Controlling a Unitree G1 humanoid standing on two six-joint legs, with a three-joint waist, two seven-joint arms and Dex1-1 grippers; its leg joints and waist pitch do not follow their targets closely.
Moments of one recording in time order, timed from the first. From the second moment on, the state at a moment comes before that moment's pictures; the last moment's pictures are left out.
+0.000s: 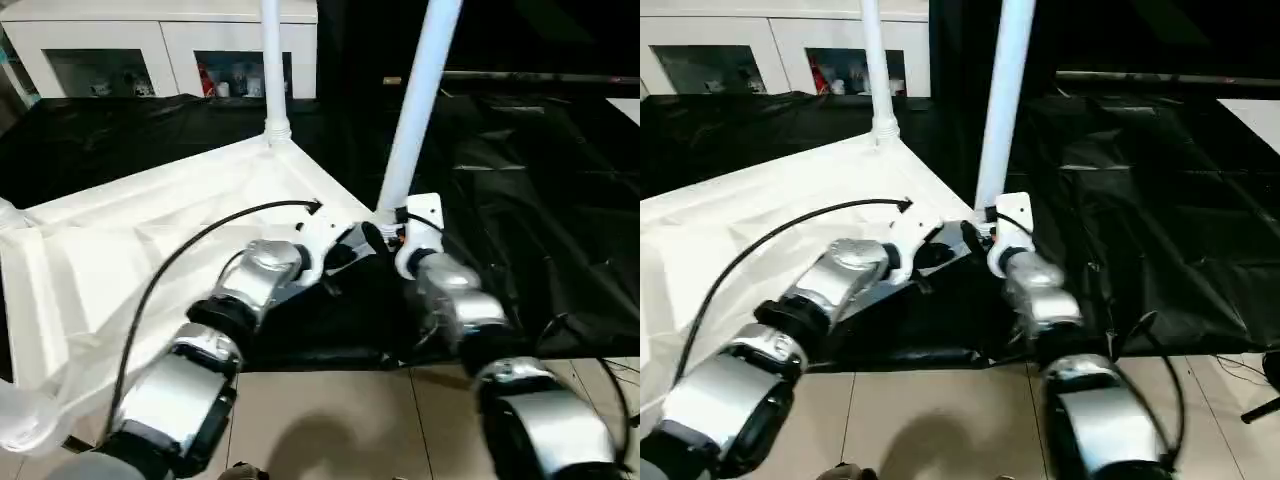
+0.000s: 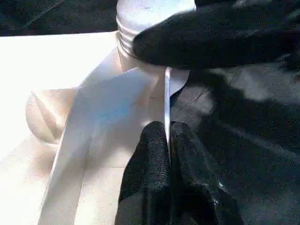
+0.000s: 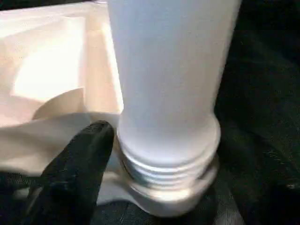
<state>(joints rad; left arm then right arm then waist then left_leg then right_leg) -0.86 0.10 -0.21 1.02 0.07 0.09 -0.67 -0.71 -0.12 -0.02 0.92 0.12 -0.01 0.38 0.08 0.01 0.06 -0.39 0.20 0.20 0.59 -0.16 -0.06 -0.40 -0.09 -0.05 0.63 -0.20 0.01</state>
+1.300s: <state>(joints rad) -0.69 0.28 -0.28 0.71 0.03 0.08 -1.16 -0.52 -0.35 0.16 0.54 0.13 0.14 0.95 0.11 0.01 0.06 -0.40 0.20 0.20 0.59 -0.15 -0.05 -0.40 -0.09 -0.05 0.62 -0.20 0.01</state>
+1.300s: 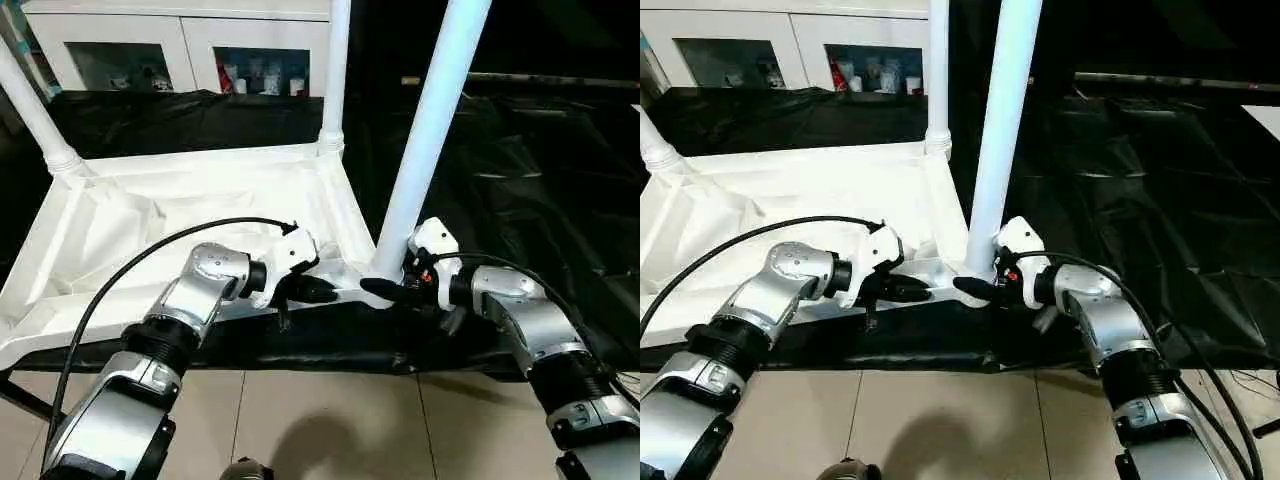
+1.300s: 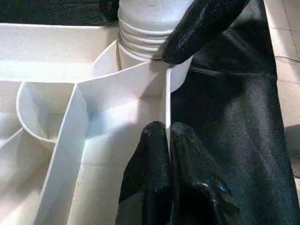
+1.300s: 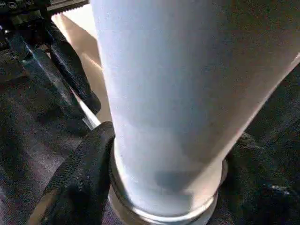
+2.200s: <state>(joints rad) -0.86 0.03 -0.21 1.01 0.08 0.13 -0.61 -0.73 -0.05 -0.06 0.99 0.10 -0.01 0.11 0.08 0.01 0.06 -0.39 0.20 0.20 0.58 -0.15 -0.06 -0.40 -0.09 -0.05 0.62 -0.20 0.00</state>
